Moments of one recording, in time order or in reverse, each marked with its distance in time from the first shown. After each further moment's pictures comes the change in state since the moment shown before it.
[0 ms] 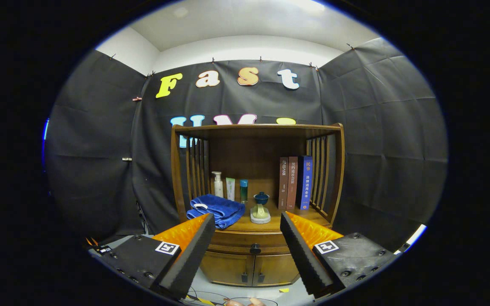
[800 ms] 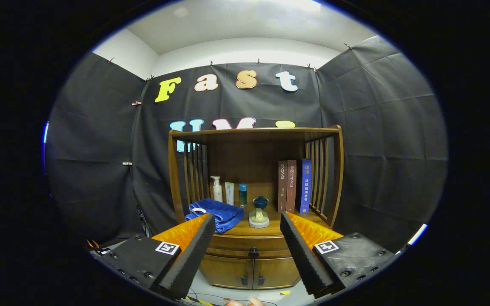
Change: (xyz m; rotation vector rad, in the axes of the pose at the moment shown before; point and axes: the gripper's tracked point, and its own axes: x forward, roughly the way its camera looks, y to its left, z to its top) arm 0.003 -0.009 0.008 0.018 -0.030 0.012
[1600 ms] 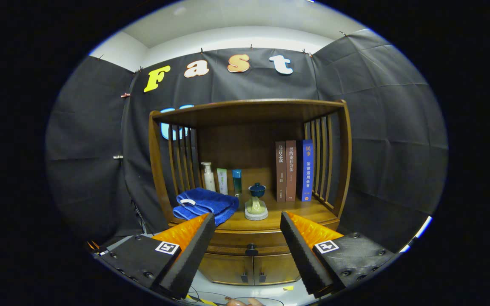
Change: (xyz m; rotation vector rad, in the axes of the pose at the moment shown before) arm 0.045 -0.015 -0.037 0.036 0.076 -0.037
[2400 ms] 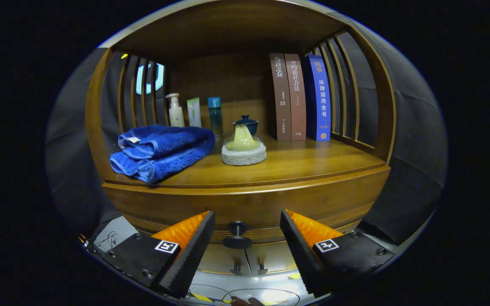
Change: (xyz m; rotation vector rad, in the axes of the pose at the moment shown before) arm 0.157 -0.029 -0.193 0.022 0.257 -0.069
